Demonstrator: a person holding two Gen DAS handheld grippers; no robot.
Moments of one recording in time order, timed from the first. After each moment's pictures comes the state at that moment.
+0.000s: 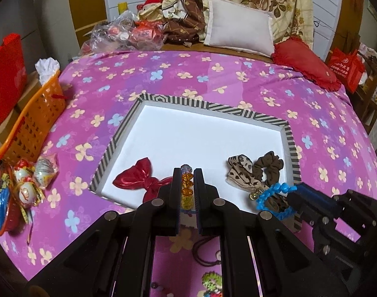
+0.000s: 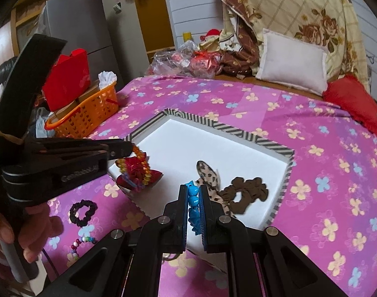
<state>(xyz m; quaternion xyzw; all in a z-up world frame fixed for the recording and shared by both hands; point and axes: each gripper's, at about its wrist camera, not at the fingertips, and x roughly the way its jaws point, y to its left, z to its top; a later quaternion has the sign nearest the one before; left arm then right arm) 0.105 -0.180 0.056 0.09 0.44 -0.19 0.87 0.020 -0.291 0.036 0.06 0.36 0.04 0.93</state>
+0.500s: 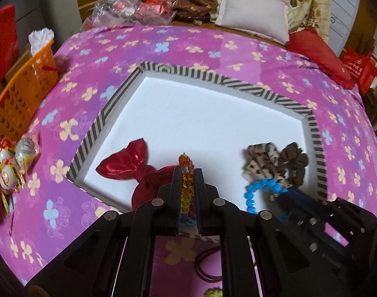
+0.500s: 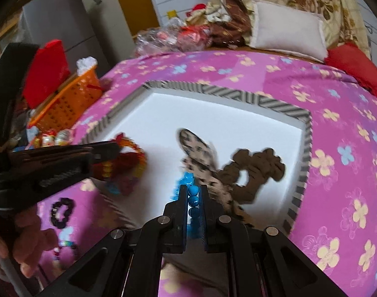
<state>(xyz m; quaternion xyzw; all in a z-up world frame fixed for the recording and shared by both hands) 0.132 -0.180 0.002 0.07 0.48 -0.17 0.86 0.054 -0.306 -0.027 0.10 0.41 0.02 0.91</state>
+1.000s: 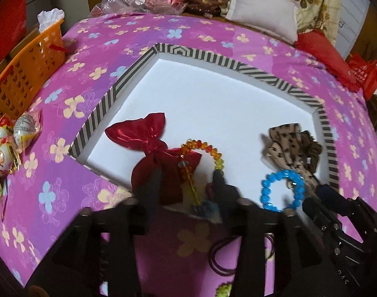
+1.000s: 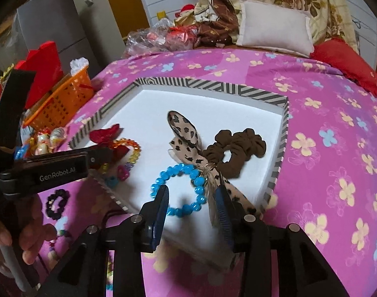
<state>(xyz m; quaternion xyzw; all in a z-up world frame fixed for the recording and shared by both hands) 0.122 -0.157 -0.012 0.04 0.49 -0.16 0.85 0.021 -0.310 -0.020 0.11 0.40 0.00 0.91</state>
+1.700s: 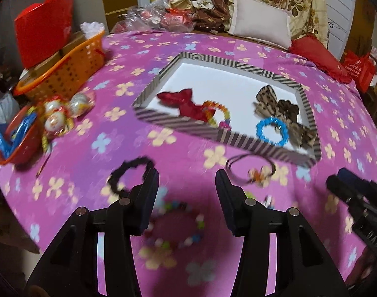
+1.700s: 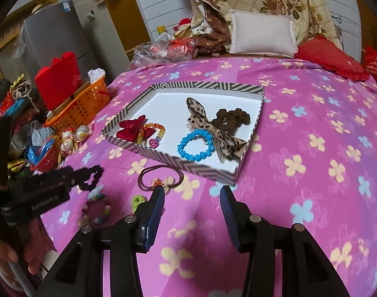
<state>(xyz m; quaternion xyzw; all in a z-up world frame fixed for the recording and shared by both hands) -0.002 -0.094 0.019 0.07 0.44 -0.13 0.88 -0.086 -0.280 0.004 0.13 0.38 -0.01 0.92</state>
